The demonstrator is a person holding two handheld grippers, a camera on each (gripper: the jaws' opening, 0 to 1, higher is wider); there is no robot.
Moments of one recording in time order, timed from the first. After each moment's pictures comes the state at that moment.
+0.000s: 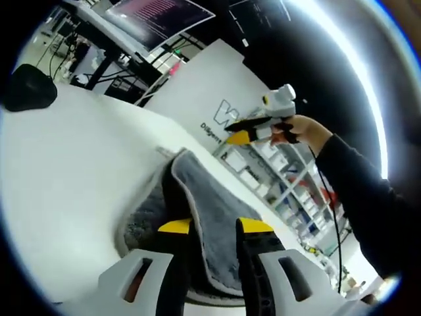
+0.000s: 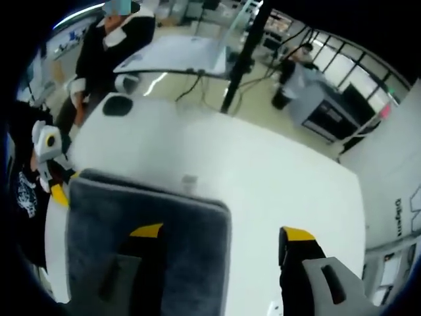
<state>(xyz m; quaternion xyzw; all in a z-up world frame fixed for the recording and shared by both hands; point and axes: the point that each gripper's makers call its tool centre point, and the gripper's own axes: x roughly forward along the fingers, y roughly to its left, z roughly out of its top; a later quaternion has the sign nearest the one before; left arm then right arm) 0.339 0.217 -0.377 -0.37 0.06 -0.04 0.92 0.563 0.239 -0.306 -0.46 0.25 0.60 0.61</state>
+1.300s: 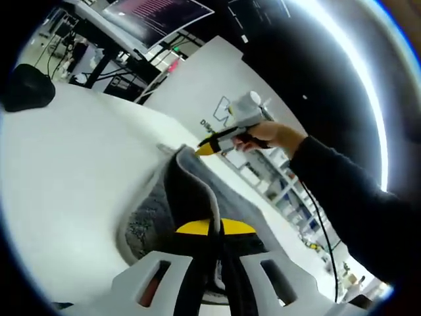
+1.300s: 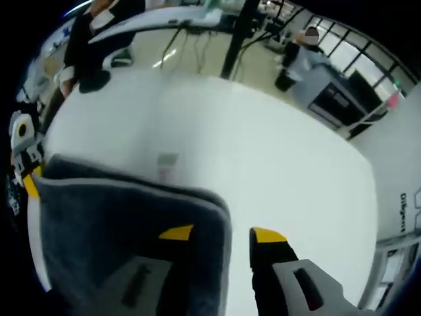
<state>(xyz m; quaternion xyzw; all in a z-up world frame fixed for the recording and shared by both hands) 0.335 0.221 -0.382 -0.37 0.08 -0.05 0.92 0.579 0.256 -0.389 -0.48 0.29 0.58 0.59</state>
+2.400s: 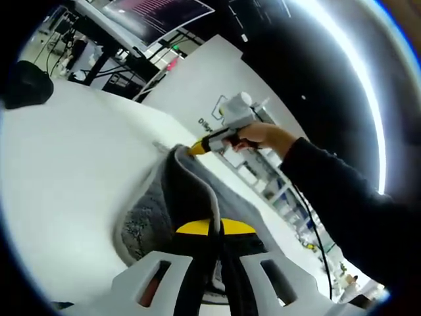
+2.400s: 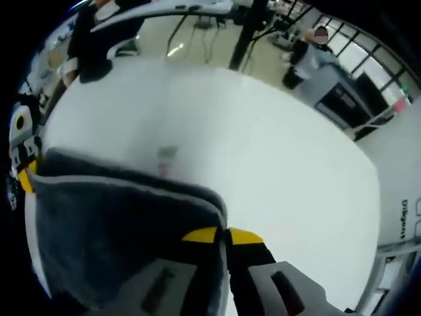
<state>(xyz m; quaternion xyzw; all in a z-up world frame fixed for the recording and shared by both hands) 0.332 0.218 -0.381 -0.38 0.08 -0.06 0.92 0.584 0.262 -0.397 -0.50 0.29 0.58 0.58</state>
